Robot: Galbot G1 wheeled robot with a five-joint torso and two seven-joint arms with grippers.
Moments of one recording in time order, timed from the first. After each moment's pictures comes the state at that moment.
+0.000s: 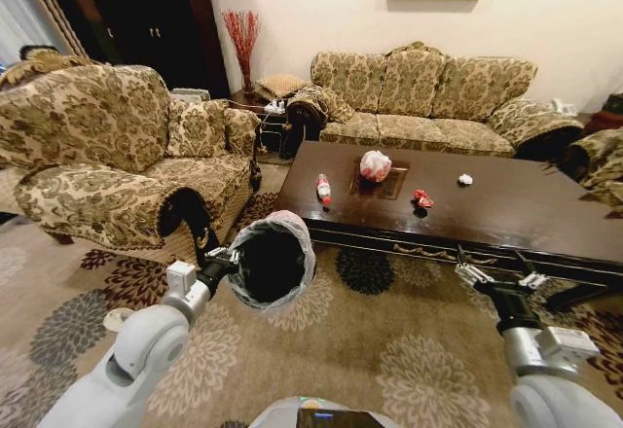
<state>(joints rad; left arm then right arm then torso) 1.49 -0.93 -0.61 -2.37 -0.62 0.52 -0.18 -1.77 1.28 0.94 2.41 0.31 -0.17 0.12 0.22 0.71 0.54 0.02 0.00</state>
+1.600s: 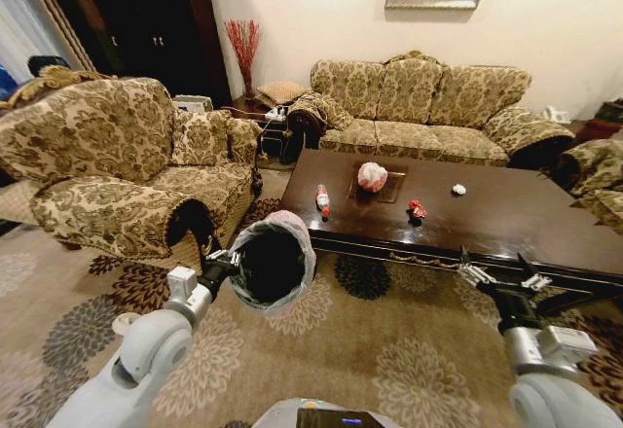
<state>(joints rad) 1.51 -0.95 -0.58 -2.34 -0.60 0.43 -0.17 -1.76 1.29 0.94 2.39 0.33 -0.18 0.12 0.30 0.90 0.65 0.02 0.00</state>
